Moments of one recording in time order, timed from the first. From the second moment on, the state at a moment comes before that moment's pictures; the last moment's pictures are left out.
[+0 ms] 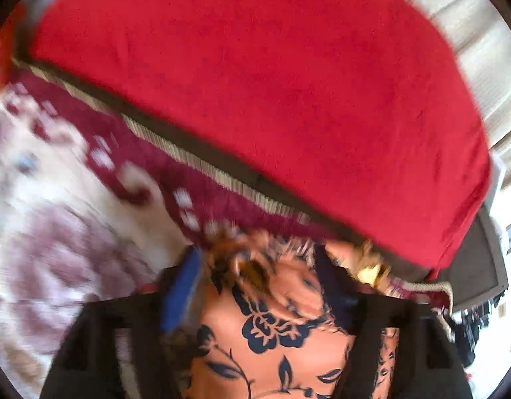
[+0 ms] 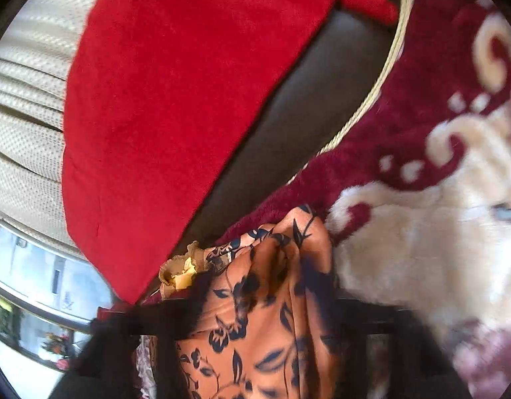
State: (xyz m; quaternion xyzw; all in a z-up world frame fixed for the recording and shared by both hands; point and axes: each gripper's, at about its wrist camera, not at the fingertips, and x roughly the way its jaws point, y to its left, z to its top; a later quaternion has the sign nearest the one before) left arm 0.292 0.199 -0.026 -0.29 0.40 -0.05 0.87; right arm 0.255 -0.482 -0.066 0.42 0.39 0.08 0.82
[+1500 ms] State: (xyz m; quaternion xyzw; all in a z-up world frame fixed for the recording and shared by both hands) left arm 0.067 0.187 -0.118 -0.34 0.46 -0.02 0.82; right arm 0.008 -0.382 -0.101 0.39 0.42 0.02 0.82
